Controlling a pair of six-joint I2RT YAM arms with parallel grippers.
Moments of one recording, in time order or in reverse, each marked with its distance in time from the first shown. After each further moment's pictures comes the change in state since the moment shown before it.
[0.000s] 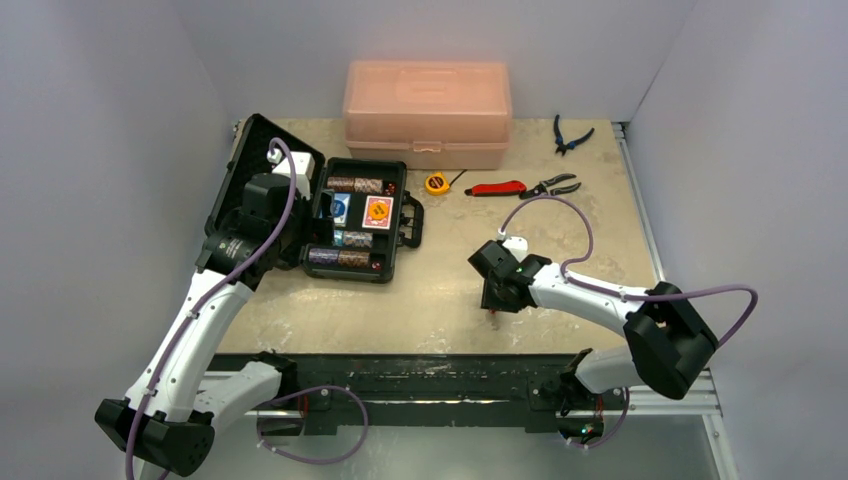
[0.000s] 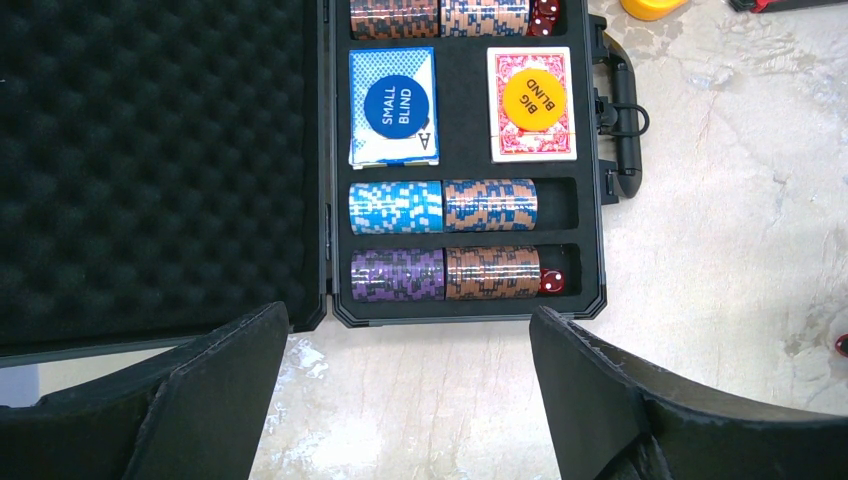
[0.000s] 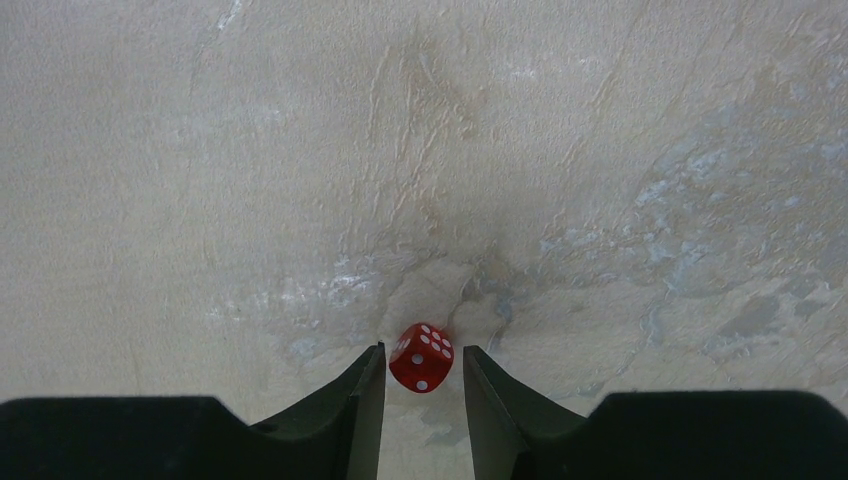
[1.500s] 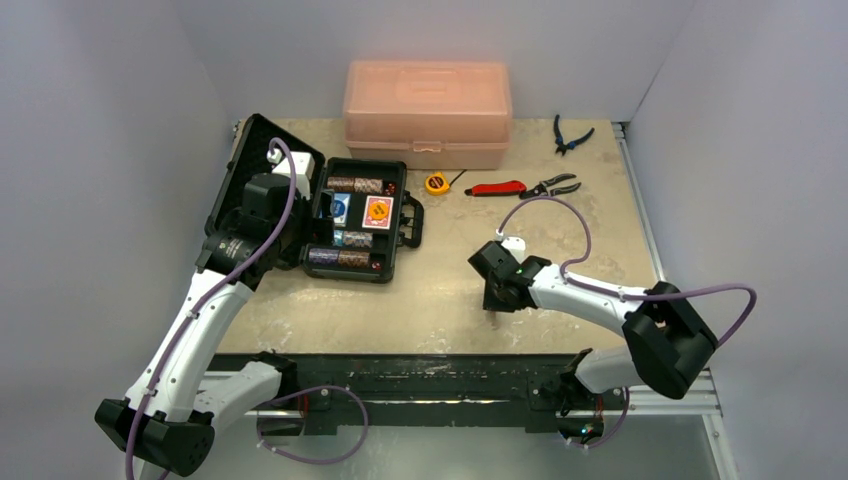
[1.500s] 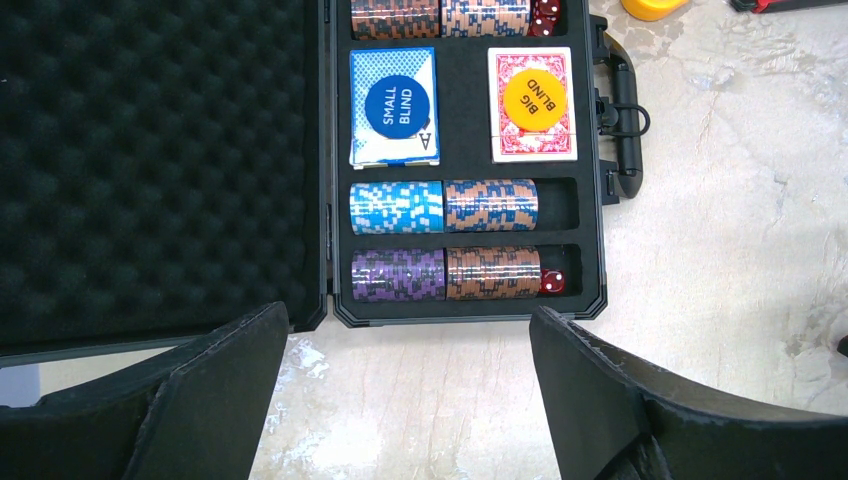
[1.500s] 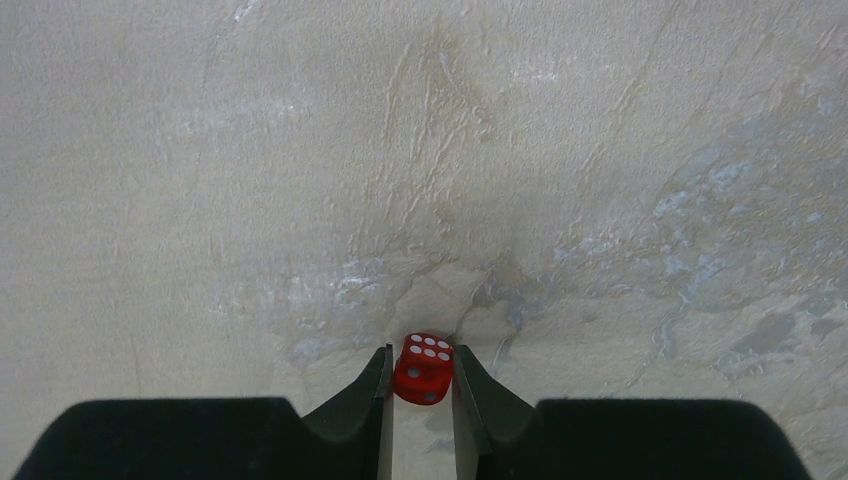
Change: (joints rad) left arm 0.000 0.000 0.000 0.000 -0.002 0.000; right arm 0.000 0.008 -0.016 0.040 -0.014 -0.036
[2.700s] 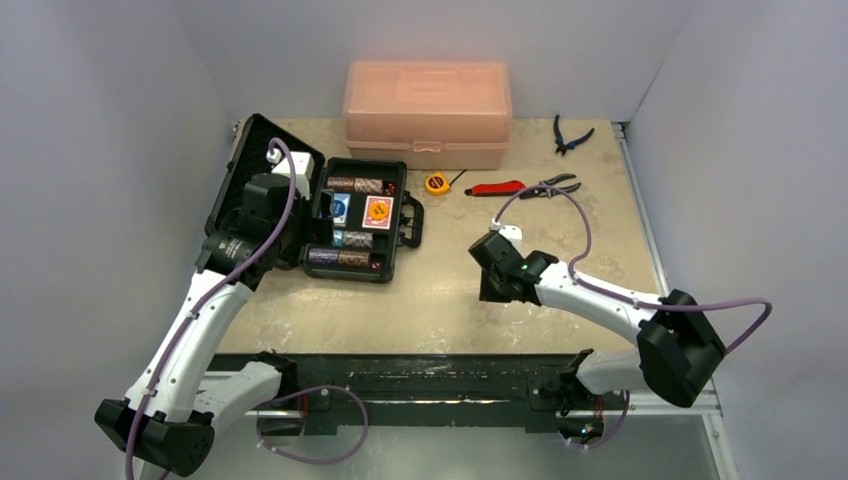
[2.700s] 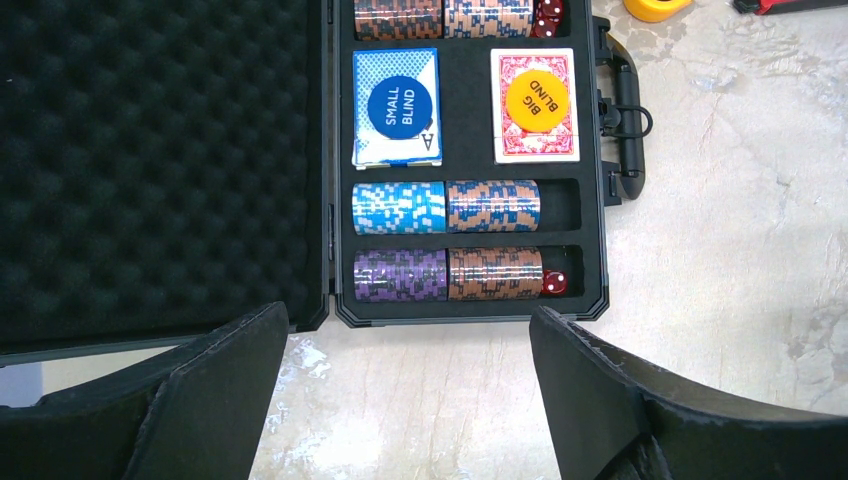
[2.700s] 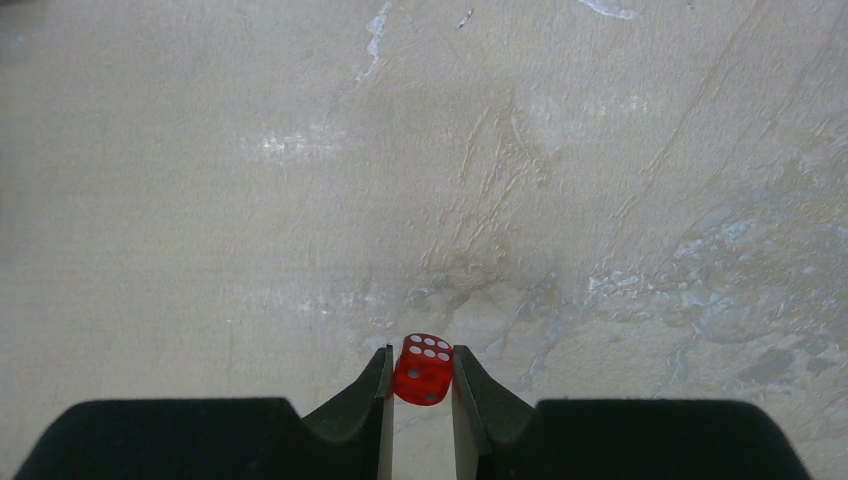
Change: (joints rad) left arm 0.000 -0.001 0.000 0.000 -0.005 0.000; right arm 0.000 -0.050 0.057 -0.002 -0.014 -0.064
